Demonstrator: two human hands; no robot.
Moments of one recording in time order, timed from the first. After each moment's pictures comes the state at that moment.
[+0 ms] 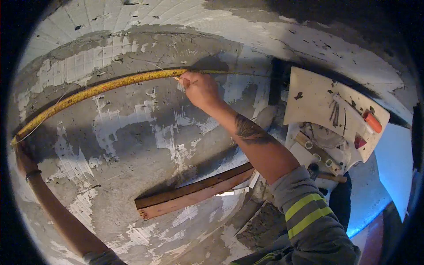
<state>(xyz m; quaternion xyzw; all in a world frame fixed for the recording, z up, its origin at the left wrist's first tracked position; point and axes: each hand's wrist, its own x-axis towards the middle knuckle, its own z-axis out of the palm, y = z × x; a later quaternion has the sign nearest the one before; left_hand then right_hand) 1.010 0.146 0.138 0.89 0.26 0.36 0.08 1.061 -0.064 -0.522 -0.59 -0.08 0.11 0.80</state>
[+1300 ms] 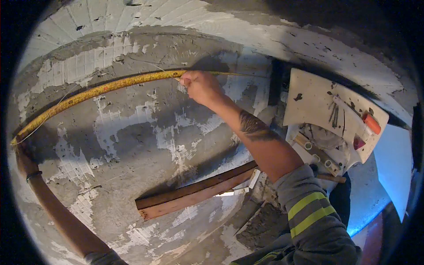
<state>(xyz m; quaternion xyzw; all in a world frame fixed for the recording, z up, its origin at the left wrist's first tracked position) 1.014 0.114 0.097 0.88 0.27 0.39 0.02 1.075 -0.063 -0.529 -0.57 -0.13 0.18 0.79</state>
